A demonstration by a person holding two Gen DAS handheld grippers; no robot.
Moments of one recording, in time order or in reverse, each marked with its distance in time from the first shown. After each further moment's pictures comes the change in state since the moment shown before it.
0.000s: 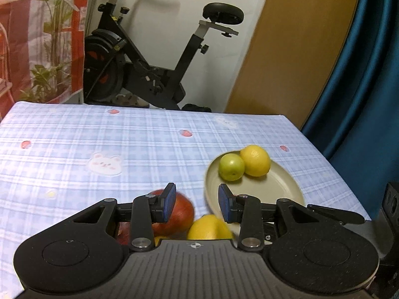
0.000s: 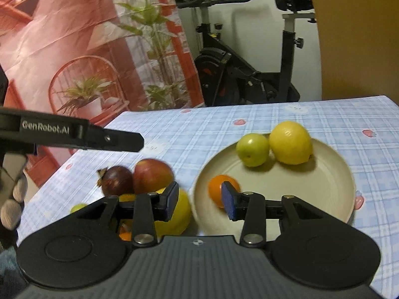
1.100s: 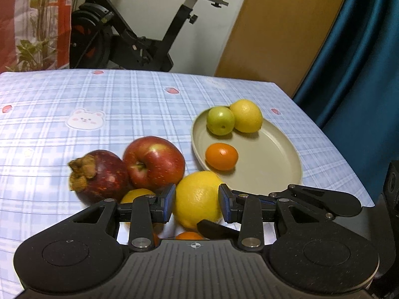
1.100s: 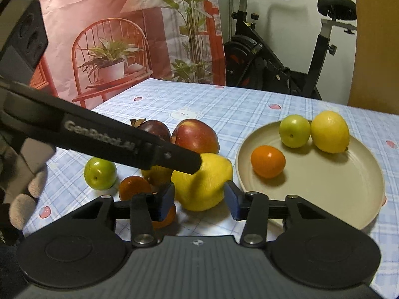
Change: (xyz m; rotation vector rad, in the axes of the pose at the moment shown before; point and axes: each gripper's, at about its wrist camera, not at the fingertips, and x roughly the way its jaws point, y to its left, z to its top) left arm 0.027 -0.006 -0.042 0.007 0.119 -0.075; right arm 0.020 0.041 -0.031 -0.184 0.074 0.030
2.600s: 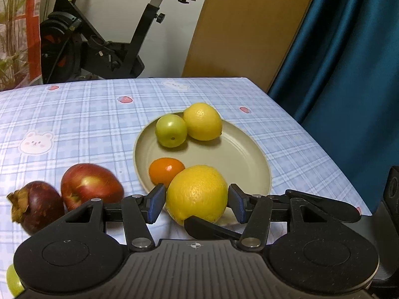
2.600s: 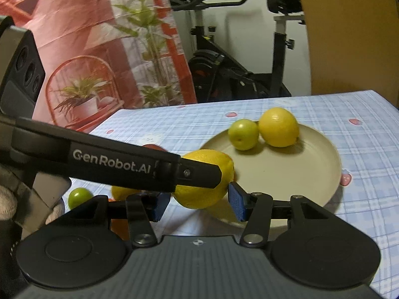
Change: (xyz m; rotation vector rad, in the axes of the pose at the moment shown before) left arm 0.035 -0.050 0.019 0.085 0.008 -0.071; right arm -0.039 -0.046 -0.003 0.202 -0.092 -0.064
